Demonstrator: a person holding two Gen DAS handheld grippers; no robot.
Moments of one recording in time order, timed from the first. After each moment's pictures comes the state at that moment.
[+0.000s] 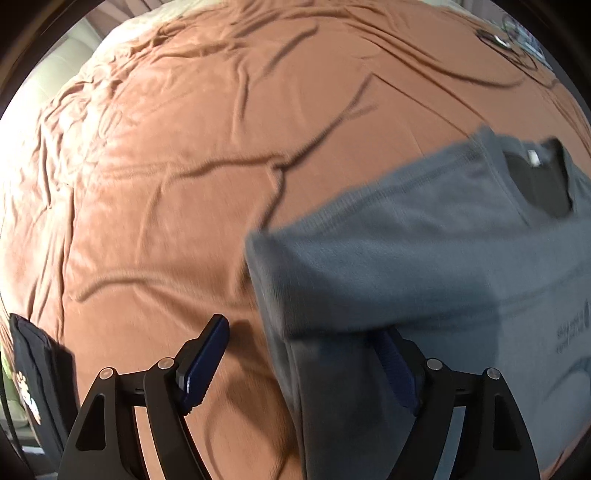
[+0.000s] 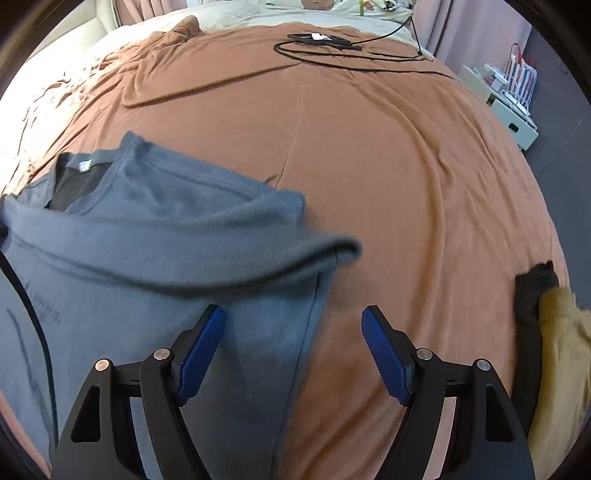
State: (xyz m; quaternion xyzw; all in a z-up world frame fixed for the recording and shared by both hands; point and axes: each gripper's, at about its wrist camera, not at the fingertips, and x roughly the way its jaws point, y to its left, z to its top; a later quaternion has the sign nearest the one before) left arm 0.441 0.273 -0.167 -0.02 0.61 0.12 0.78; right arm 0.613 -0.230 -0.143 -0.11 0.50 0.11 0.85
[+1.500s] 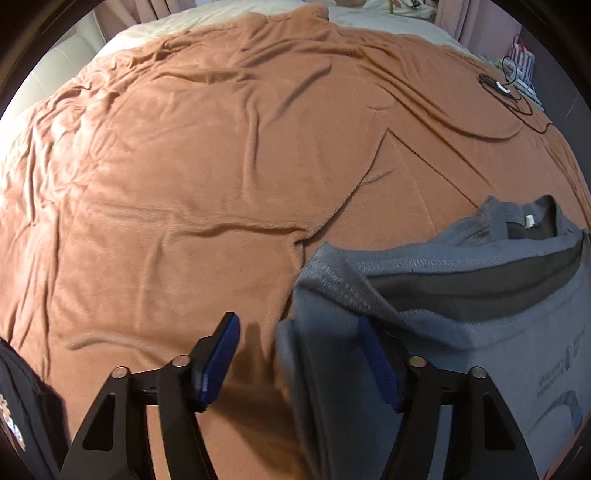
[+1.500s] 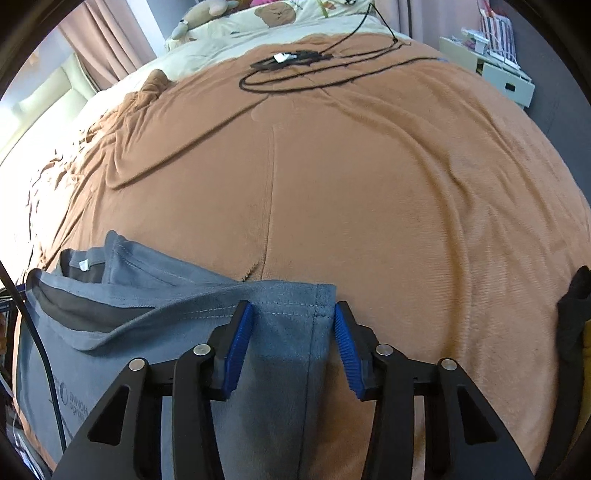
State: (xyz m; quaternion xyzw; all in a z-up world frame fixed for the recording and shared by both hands) left arm 0.475 0.304 -0.160 -0.06 0.56 0.09 0.82; right arm 0.659 -0.255 -0.170 0.03 0.49 0.14 0.86
